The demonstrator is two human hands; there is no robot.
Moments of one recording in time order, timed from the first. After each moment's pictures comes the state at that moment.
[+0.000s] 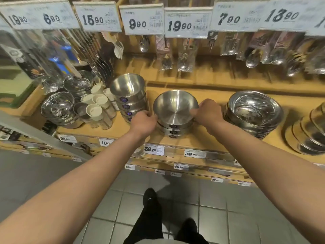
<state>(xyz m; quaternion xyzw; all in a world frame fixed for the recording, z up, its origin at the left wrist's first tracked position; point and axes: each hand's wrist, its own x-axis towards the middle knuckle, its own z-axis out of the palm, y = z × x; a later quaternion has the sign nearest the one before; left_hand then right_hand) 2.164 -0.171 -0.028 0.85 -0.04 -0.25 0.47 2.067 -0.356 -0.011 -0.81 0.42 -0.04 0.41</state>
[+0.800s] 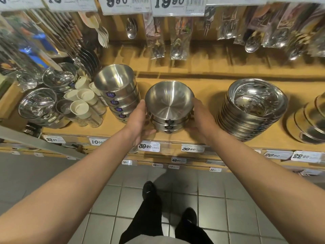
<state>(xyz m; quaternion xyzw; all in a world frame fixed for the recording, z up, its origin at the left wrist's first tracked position) 2.163 -0.183 -0.036 0.69 0.08 -0.38 0.61 2.054 -0.337 -0.037 -0.61 0.38 -0.04 0.70</state>
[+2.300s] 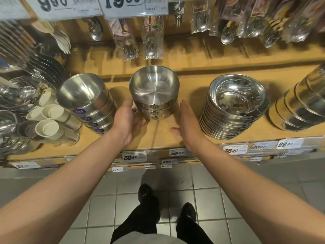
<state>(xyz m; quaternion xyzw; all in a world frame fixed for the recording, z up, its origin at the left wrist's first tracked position) 2.181 -0.234 -0.040 0.66 0.10 -0.37 0.65 2.056 -0.340 -0.067 -0.50 0.42 -0.14 0.75</state>
